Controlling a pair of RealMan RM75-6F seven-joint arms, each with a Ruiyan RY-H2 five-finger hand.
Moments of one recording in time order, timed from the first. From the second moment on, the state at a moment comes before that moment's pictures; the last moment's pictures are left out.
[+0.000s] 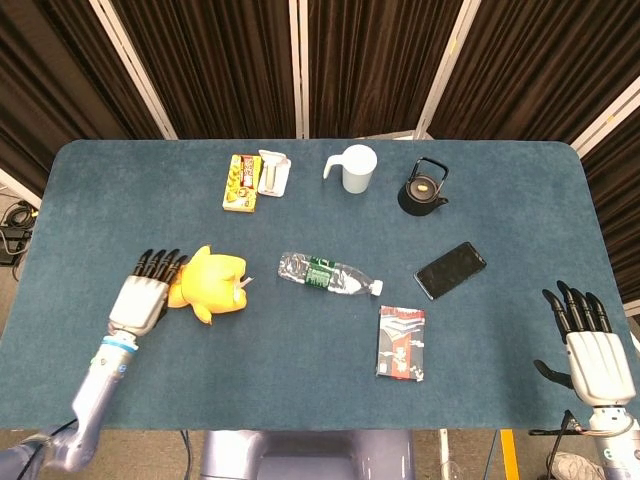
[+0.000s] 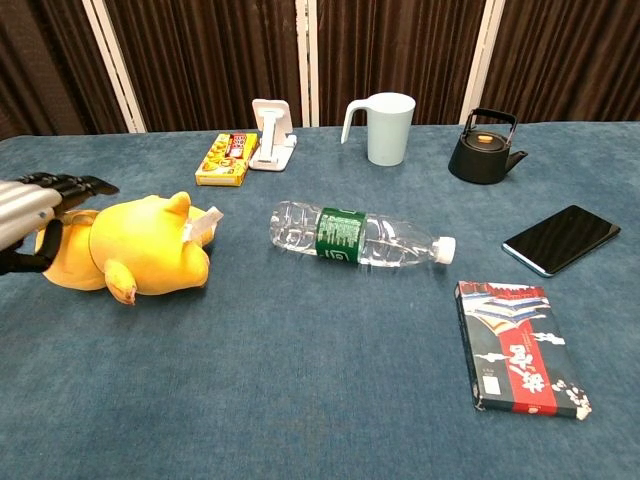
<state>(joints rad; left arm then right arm) -0.43 -1.57 -0.13 -1.30 1.35 1.10 0.39 0.08 -1.13 0.05 -1.60 -1.52 1.48 -0.06</state>
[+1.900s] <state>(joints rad) -0.50 -1.59 -0.10 -1.34 1.23 1.10 0.50 0.08 -1.14 0.04 -1.60 -1.52 1.47 -0.07</state>
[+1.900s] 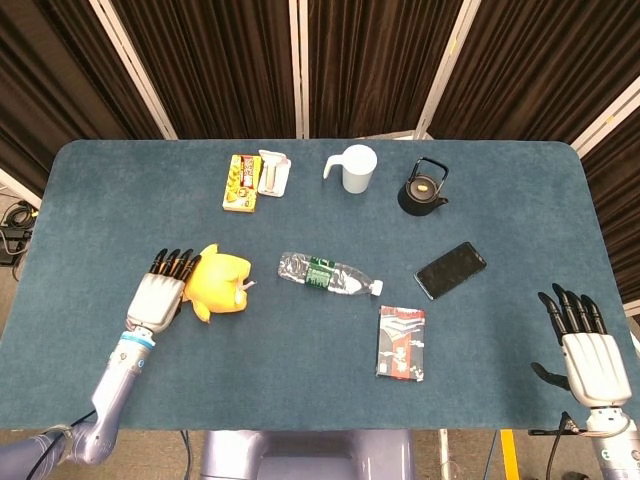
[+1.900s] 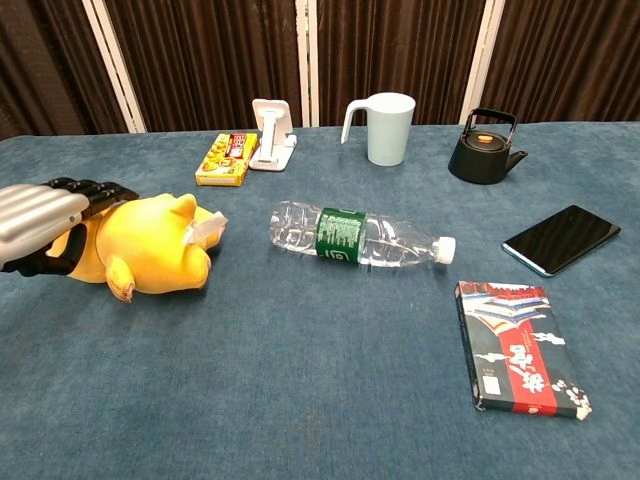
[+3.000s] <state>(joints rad) -0.52 -1.64 -0.06 -1.40 1.27 1.13 0.61 0.08 -1.13 0.04 -1.60 -1.53 1.47 -0.07</state>
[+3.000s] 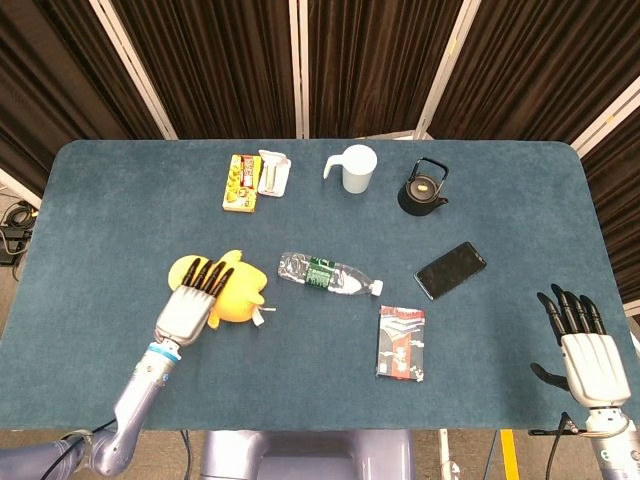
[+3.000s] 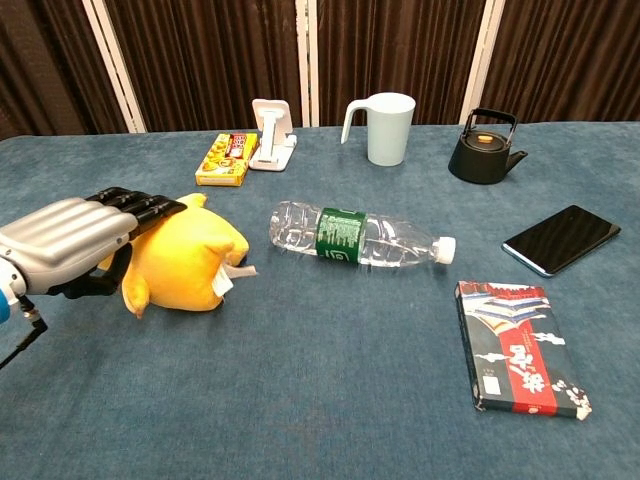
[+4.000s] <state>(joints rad) -0.44 -1.53 -0.08 -1.35 1.33 1.26 0.37 0.09 -1.15 0.04 -1.59 -1.53 1.46 -0.10</state>
